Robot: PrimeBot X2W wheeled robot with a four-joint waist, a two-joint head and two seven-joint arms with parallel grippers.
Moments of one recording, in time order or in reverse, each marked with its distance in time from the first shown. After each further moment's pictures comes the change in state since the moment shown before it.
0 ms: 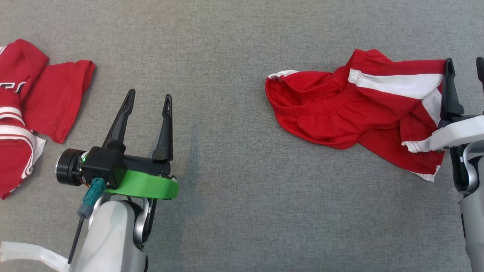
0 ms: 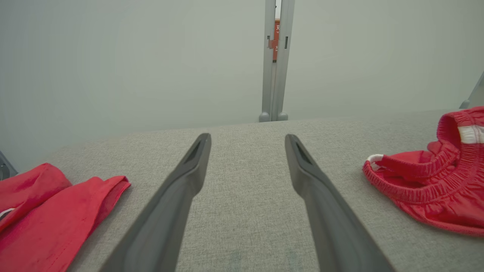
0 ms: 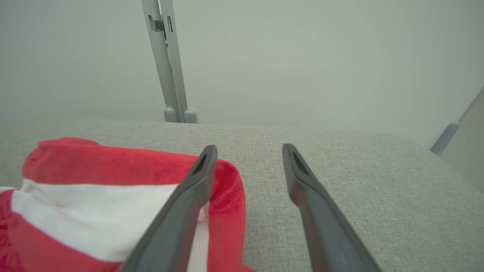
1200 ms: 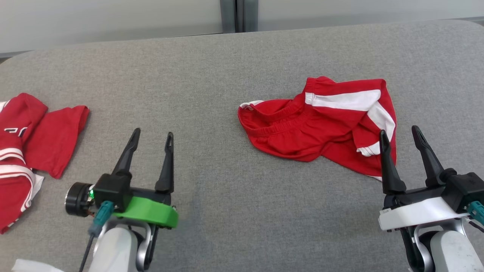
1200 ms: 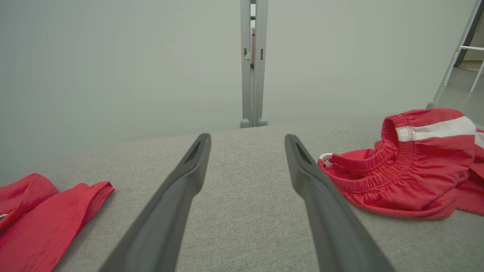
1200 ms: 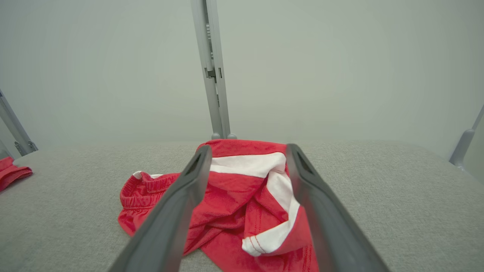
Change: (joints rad) left arm 0.108 0.007 0.009 0.068 0.001 -0.008 0.000; right arm 0.409 0.166 0.135 -0.411 -0.003 0.000 0.022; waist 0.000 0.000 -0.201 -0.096
